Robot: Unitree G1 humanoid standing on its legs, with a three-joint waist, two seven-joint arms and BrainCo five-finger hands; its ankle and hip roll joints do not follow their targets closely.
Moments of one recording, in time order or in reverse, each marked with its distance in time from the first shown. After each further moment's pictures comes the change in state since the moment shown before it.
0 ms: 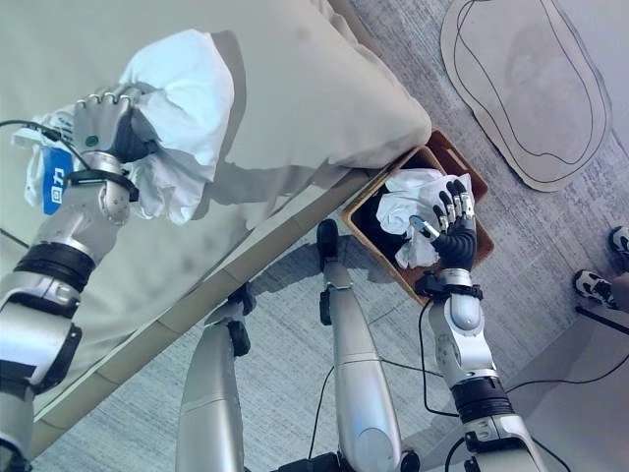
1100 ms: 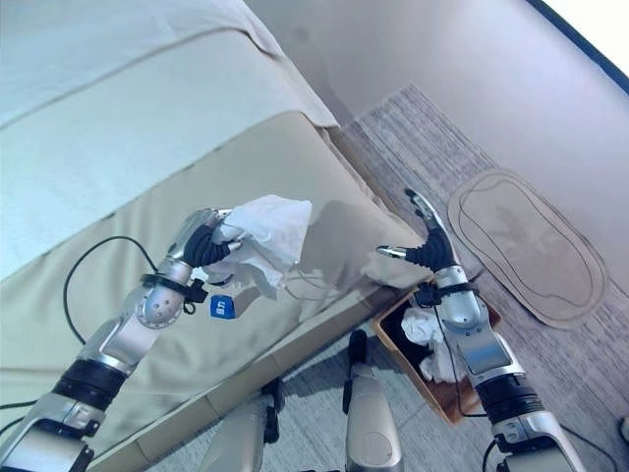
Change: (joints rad) left arm 0.690 -0.154 0.181 -0.665 -0.193 -0.247 -0.284; right arm -0.045 -0.200 0.160 -0.148 -0.585 0.103 0.064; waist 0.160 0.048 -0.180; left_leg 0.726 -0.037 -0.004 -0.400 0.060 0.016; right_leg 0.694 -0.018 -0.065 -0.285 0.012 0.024
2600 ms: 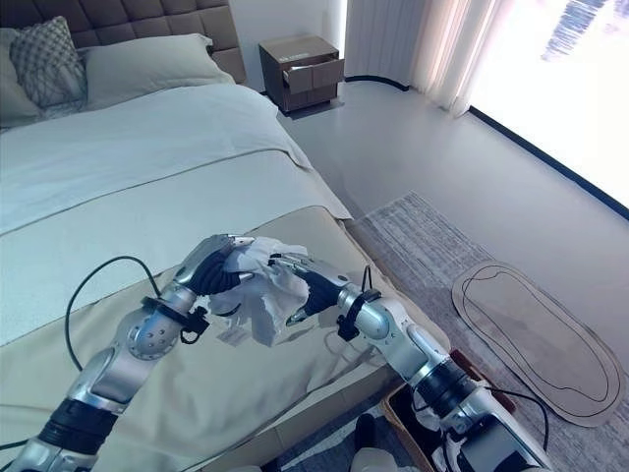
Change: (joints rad) left arm 0.171 -0.031 0.069 -0.313 0.040 0.040 -0.175; right arm -0.105 0.181 0.344 0.021 -0.372 0.114 0.252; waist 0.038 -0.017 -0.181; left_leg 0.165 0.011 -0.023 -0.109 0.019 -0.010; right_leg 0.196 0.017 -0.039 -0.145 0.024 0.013
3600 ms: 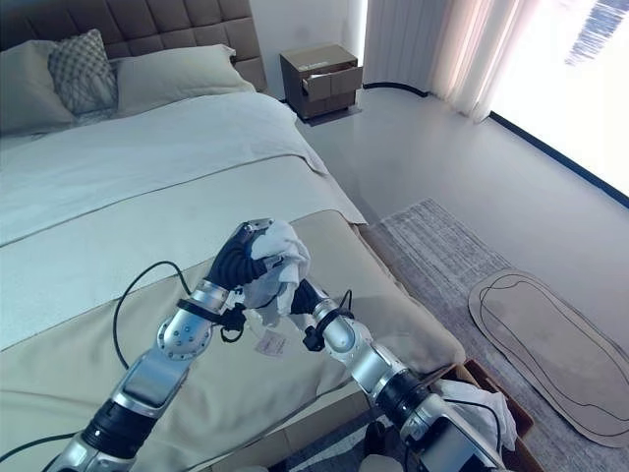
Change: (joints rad) left arm -0.031 -0.147 -0.134 -0.070 -0.394 0.069 0.096; right arm 0.001 0.216 0.080 0.229 0.244 0.079 -0.249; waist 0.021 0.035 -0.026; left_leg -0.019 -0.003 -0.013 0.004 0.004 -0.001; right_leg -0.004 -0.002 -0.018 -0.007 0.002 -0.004
